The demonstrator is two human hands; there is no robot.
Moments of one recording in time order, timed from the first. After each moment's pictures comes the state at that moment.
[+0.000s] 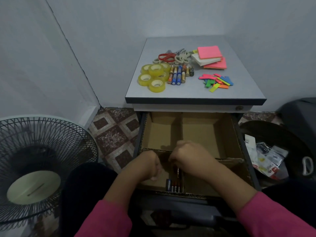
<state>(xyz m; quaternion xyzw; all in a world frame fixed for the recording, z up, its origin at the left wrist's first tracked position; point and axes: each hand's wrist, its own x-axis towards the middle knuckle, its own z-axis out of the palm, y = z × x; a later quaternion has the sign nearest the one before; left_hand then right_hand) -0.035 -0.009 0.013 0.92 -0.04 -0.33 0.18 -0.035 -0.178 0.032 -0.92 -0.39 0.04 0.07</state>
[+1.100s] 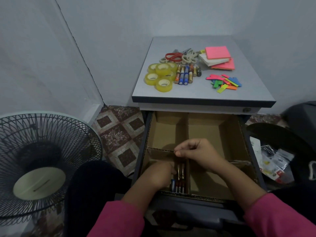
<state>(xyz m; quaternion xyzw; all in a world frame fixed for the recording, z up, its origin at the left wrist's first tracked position) -0.053 -0.032 -0.003 0.93 -0.09 -0.33 0.14 -0.024 -0.187 0.018 -0.78 -0.08 0.20 0.58</state>
